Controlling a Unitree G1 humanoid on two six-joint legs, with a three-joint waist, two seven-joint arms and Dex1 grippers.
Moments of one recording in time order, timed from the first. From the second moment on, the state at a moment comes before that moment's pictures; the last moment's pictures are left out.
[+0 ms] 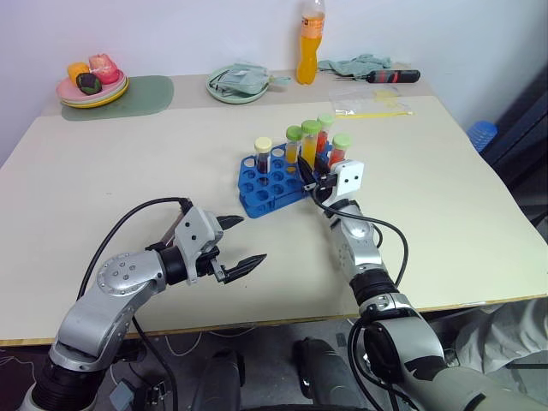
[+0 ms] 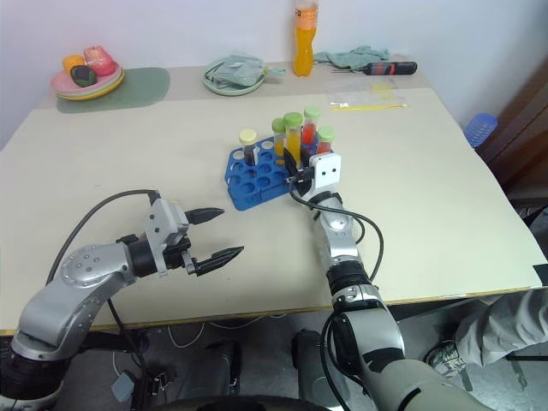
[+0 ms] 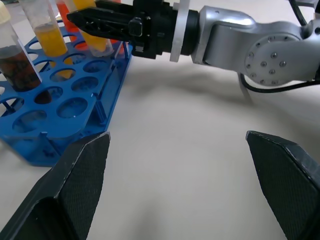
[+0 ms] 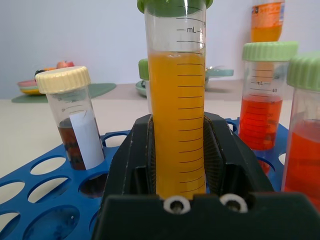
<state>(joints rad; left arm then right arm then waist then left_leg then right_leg) -0.09 0.63 -0.02 -0.56 -0.43 0.52 -0.74 -0.69 -0.02 -0.08 0.77 0.11 -0.42 0.33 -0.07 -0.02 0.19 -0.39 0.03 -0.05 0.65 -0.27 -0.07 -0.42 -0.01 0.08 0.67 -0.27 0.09</state>
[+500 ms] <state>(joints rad) -0.09 0.63 -0.02 -0.56 -0.43 0.54 -0.72 -0.69 0.00 -0.08 0.83 0.11 -0.48 0.32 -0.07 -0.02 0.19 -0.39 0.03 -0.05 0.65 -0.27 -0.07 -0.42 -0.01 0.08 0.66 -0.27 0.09</state>
